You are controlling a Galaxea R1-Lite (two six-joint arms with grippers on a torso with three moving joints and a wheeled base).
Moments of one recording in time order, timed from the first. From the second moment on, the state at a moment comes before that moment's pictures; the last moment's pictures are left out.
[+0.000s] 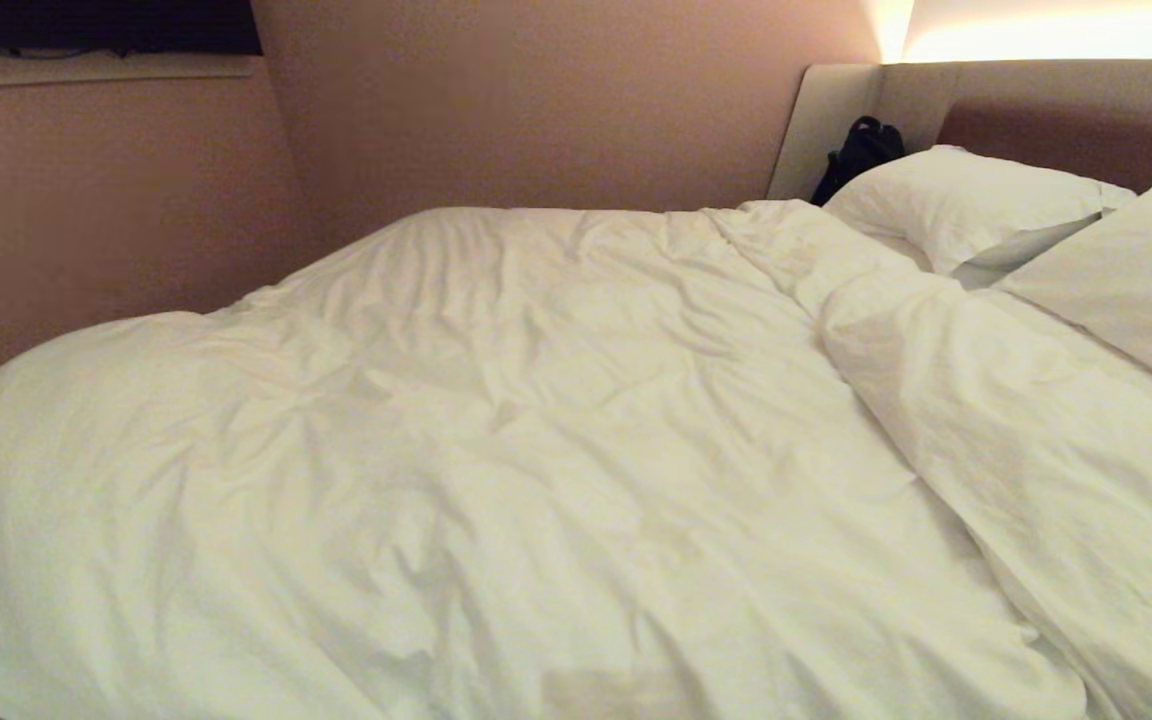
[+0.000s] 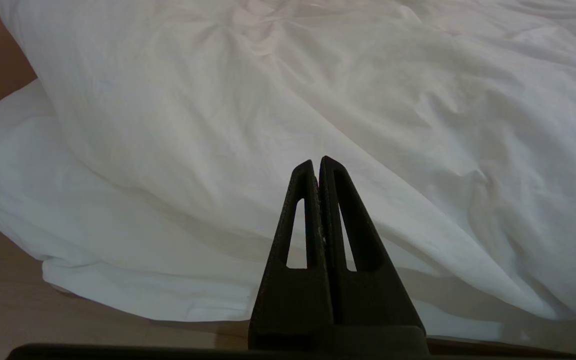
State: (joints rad) left arm 0.00 0.00 0.00 -0.01 0.02 -0.02; right arm -0.64 1.21 -0.29 0.11 0.23 -0.73
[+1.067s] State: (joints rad) left arm 0.00 0.00 0.00 -0.01 0.02 -0.02; right arm -0.46 1.12 -0.17 -0.14 0.16 -0.74
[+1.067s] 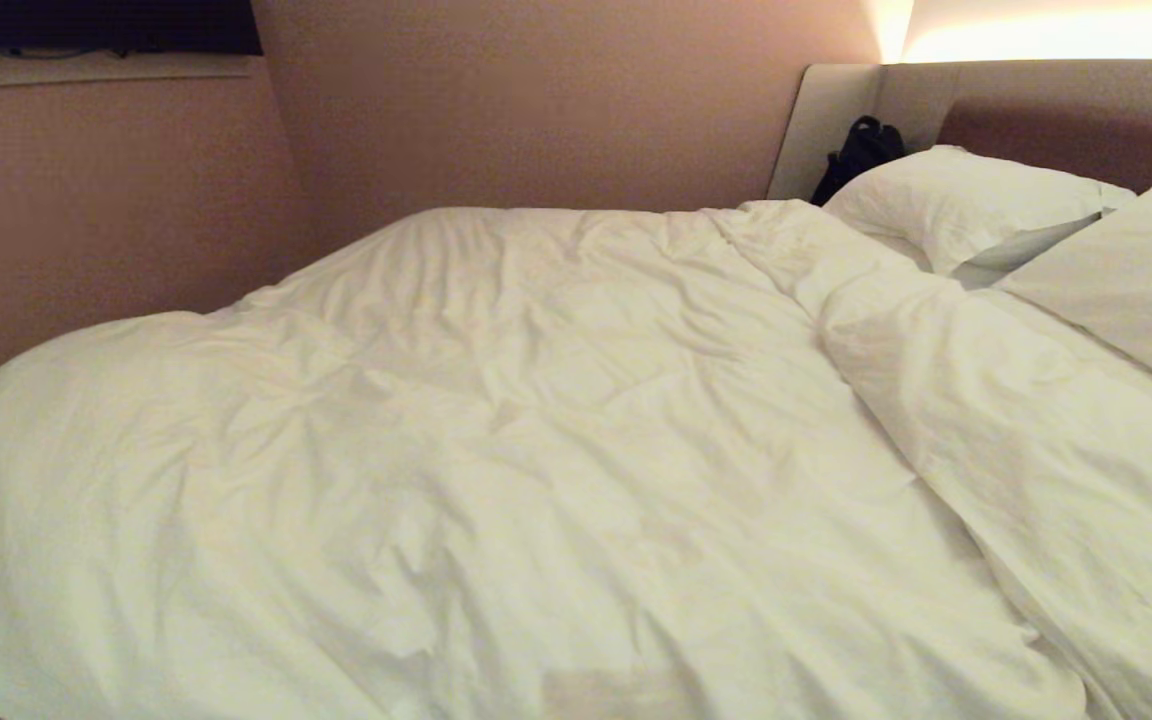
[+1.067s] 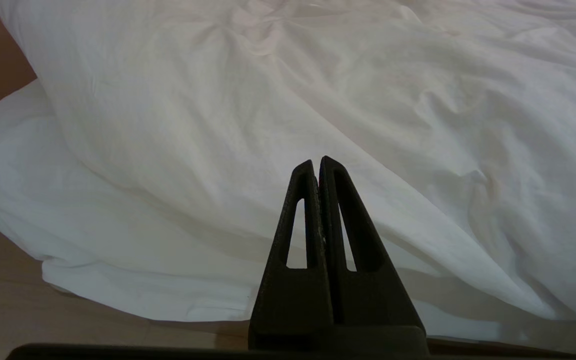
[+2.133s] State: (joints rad) left arm 0.00 0.00 0.00 -0.01 0.02 -0.02; right arm -0.31 1.31 -0.20 -0.22 -0.02 -0.84
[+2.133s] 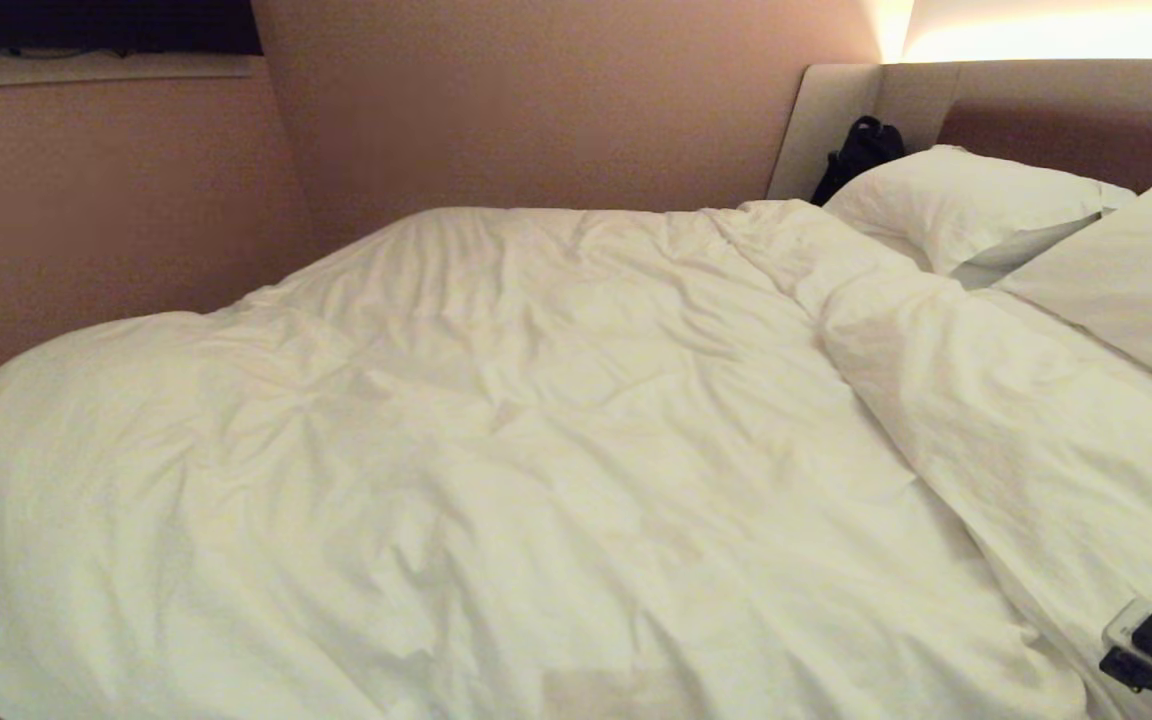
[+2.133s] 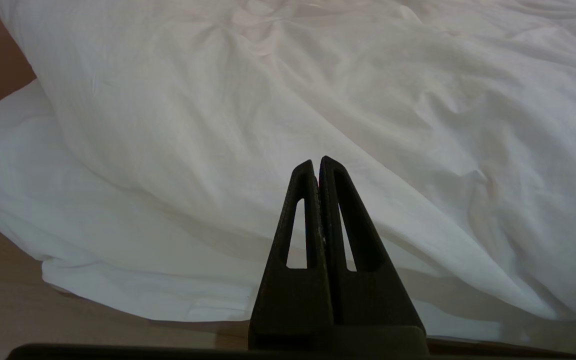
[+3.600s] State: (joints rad) left arm 0.00 0.00 0.00 -0.01 0.02 -0.02; right arm -0.31 1.68 -0.04 -0.80 -0.18 -0.88
